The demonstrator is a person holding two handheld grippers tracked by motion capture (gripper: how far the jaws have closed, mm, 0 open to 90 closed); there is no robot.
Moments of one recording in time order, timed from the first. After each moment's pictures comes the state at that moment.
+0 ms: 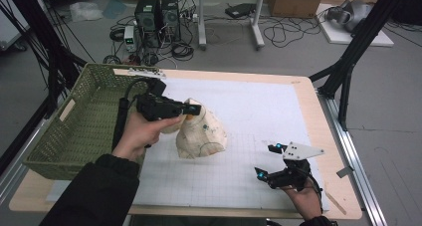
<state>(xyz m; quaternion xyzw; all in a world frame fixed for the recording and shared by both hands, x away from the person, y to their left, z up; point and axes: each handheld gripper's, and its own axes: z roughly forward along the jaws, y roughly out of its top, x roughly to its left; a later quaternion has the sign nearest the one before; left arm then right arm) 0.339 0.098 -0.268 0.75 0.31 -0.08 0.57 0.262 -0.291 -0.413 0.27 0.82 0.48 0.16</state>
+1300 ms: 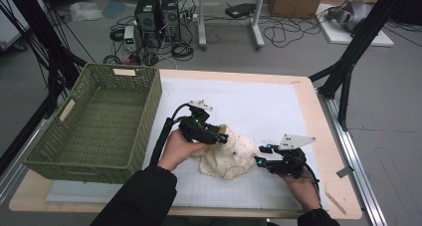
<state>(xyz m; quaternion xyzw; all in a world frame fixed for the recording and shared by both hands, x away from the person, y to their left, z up) 0.349 0.026 -0.357 0.82 0.32 -0.03 0.47 0.297 -0.294 -0.426 0.27 0.84 0.45 0.11</state>
